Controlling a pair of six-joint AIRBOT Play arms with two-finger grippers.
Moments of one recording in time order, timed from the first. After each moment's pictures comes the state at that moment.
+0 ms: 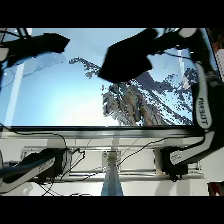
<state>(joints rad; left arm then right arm) -0.05 -1.10 1.29 0.79 -0.83 -1.02 0.02 -1.67 1.81 -1.00 1.19 1.50</state>
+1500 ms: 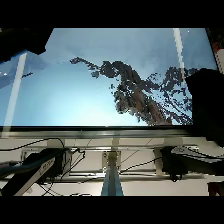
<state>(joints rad) -0.02 -0.90 1.29 0.78 -0.87 -1.00 -0.97 -1.33 1.77 -1.56 1.54 1.97</state>
